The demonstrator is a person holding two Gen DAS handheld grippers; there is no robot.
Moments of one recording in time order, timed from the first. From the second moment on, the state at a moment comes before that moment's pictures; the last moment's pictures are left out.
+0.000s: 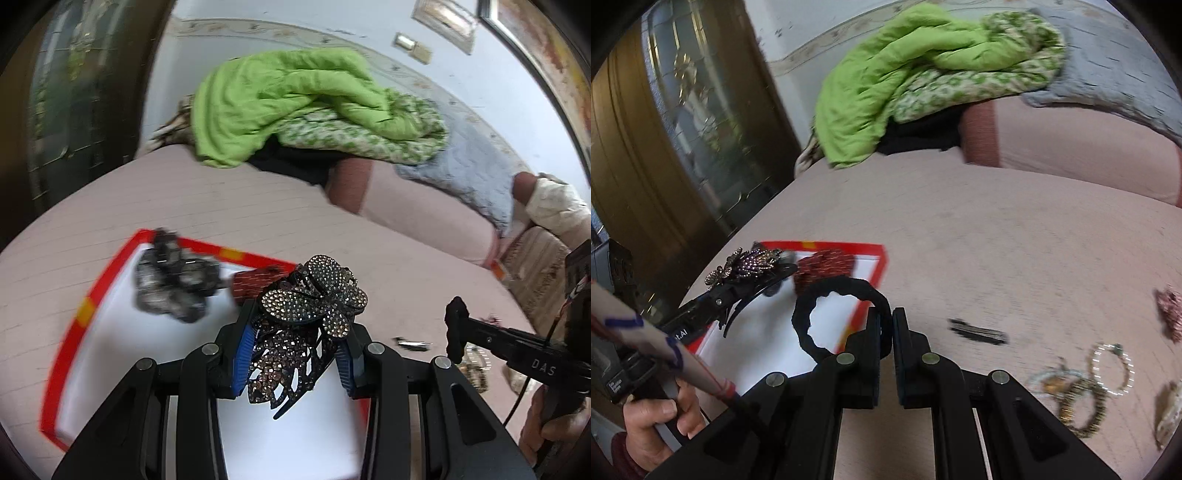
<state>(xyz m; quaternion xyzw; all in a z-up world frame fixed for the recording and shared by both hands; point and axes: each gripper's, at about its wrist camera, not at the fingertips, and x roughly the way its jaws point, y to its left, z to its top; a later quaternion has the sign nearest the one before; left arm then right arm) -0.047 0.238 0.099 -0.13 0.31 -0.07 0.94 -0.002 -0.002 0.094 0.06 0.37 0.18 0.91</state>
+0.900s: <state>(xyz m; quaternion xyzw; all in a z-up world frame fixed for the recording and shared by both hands) 0.005 0.270 0.053 -0.16 0.40 0.02 0.90 0.060 0.108 0.035 -0.06 0.46 0.20 0.86</state>
